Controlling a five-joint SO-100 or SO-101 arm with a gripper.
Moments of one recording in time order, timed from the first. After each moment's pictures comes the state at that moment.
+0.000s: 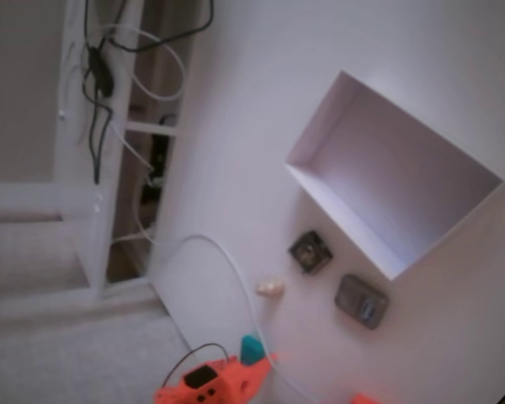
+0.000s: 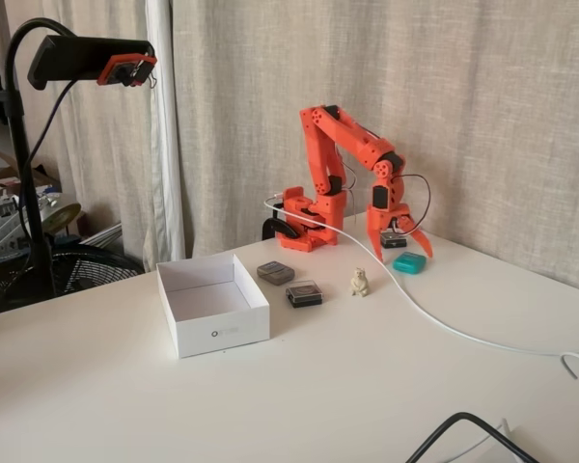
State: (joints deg) arm -20.4 107.0 138.9 61.3 -28.5
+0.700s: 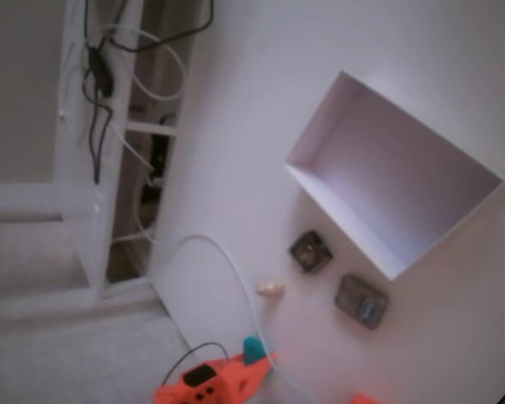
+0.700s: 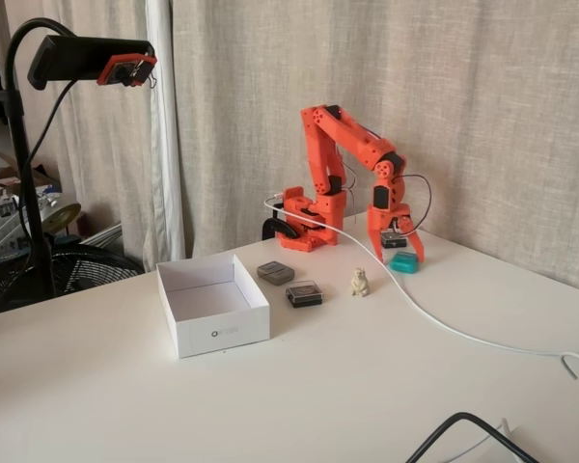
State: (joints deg) arm -20.1 103.7 137.3 62.1 -28.5
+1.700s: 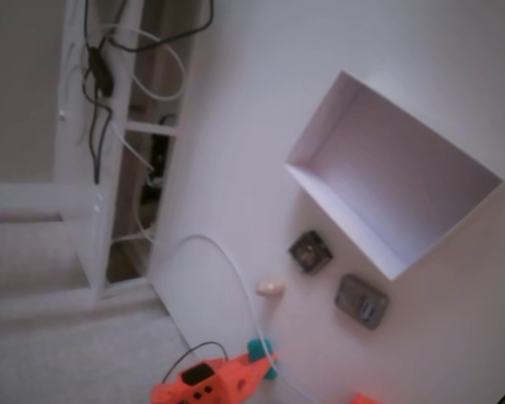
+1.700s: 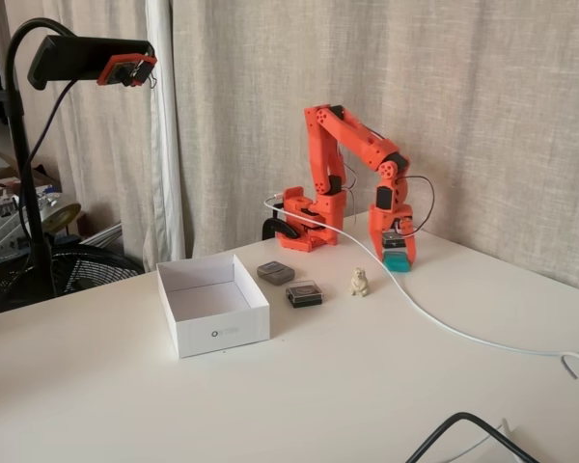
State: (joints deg) arm -20.5 101.0 135.4 62.8 -28.5
